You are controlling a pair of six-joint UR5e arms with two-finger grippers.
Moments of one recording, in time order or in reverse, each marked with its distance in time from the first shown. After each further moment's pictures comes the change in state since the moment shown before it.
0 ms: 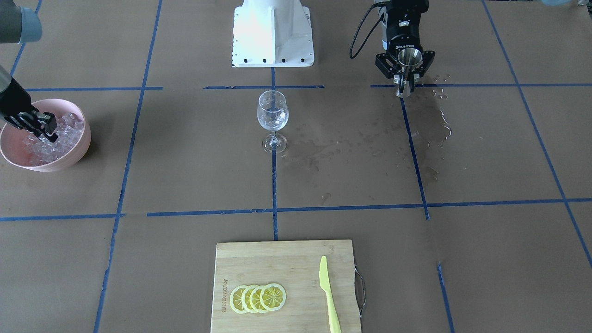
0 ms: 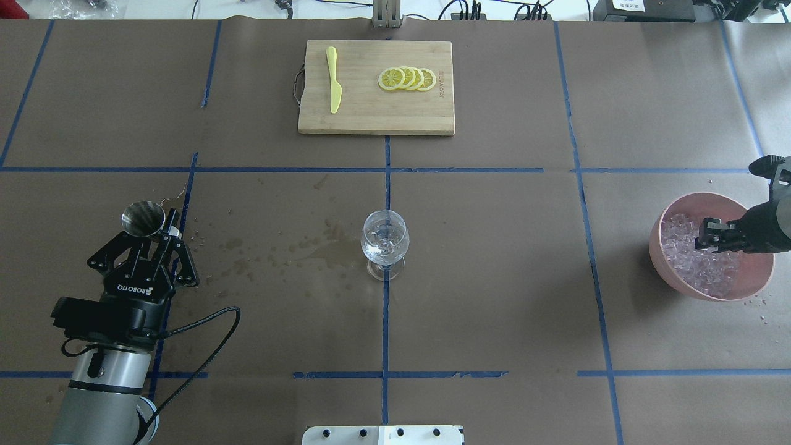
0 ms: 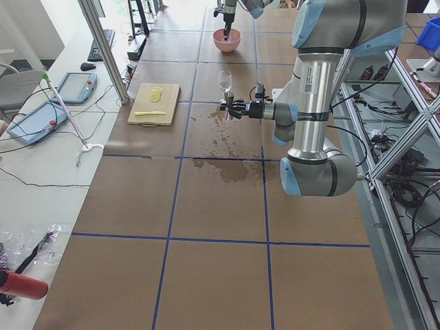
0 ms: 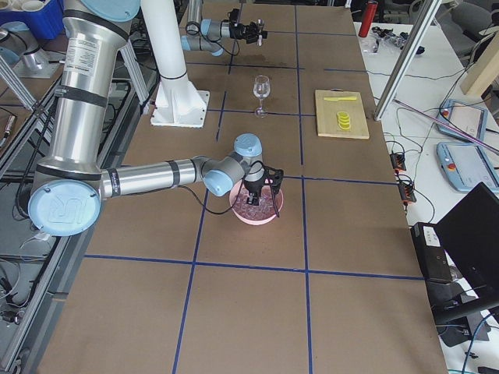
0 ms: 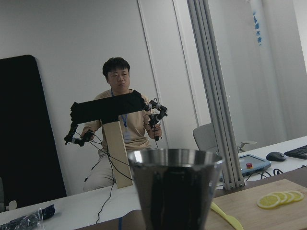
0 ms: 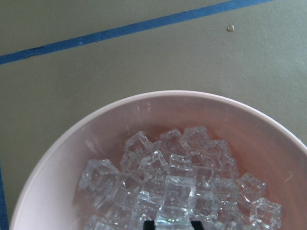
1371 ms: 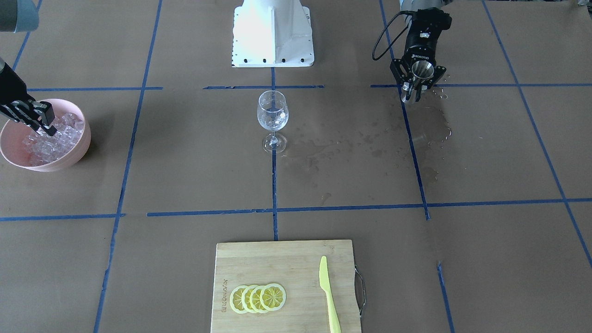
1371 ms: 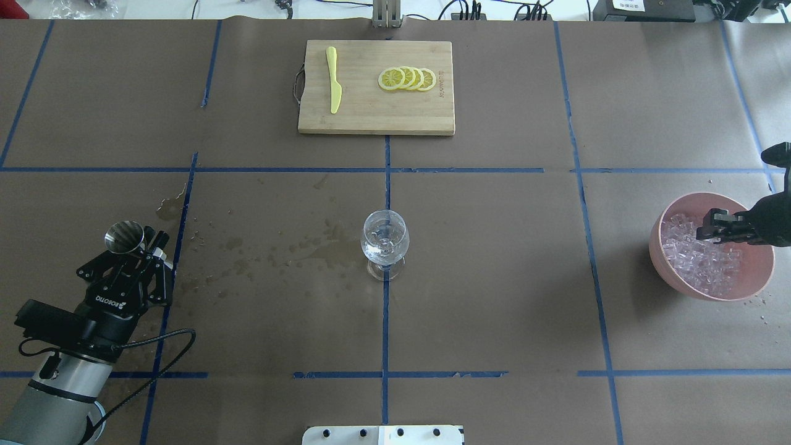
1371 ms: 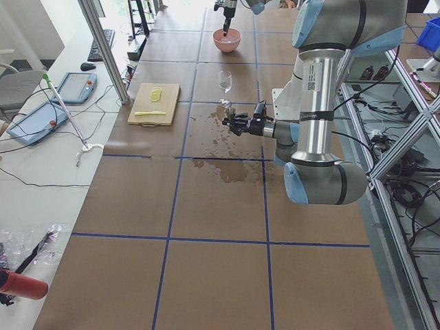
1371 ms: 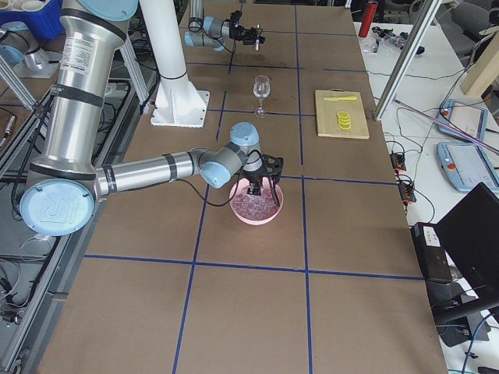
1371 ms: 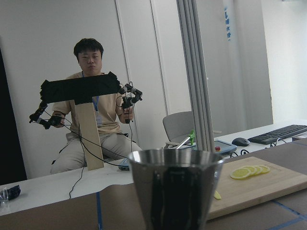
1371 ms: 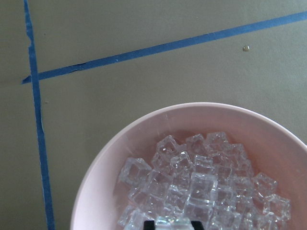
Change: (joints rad) left arm 0.006 0.146 0.056 -0.112 -0.199 -0.281; right arm 0.021 -0.018 0.081 0.001 0.001 0.000
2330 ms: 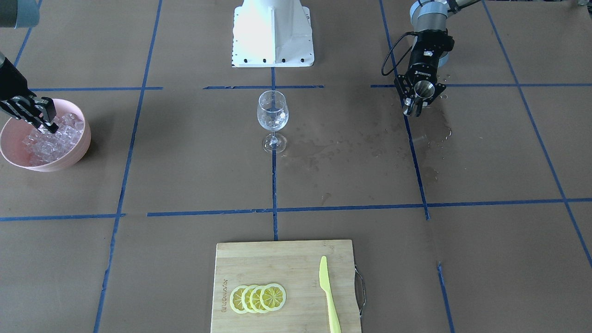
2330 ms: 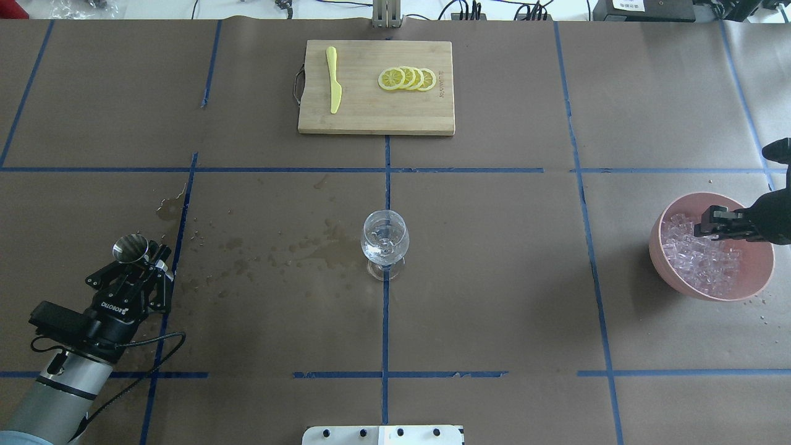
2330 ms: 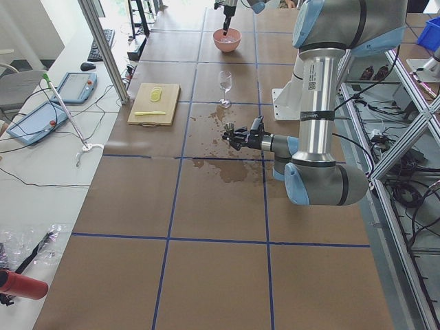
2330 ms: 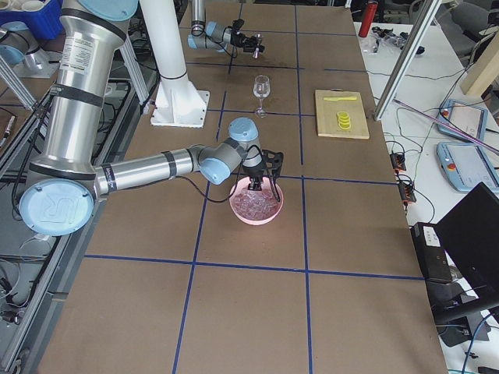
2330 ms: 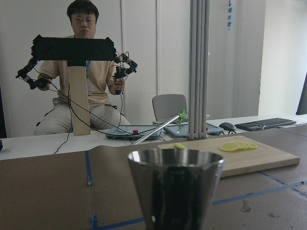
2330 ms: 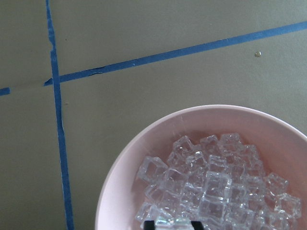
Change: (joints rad) left arm -0.012 0.015 0.146 0.027 -0.041 -0.140; right arm 0.001 -0.003 0.029 0.000 -0.002 0.002
